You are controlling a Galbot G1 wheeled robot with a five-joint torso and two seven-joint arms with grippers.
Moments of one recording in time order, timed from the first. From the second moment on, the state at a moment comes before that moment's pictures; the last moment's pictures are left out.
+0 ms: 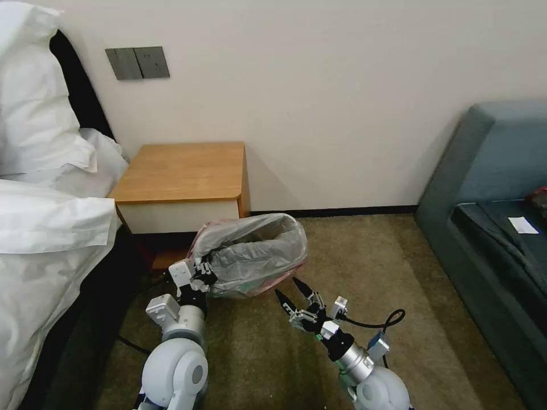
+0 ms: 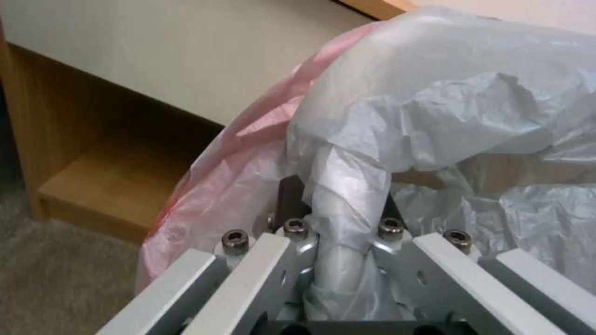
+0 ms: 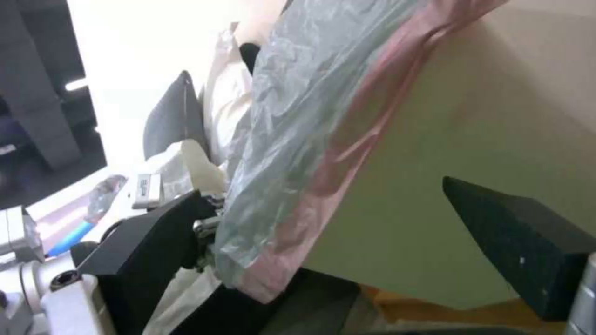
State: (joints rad) left arm 1.49 -1.45 -0.39 -2.14 -0.50 0.22 -0.36; right arm -1.40 1.28 0.20 1.66 0.91 0.19 -0.72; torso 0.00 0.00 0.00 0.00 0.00
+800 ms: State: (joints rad) left arm 1.50 -1.45 -0.39 -2.14 -0.50 0.22 -0.36; right arm -1.38 1.31 0.21 1.65 0.92 0.18 -0.73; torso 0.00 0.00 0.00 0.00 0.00
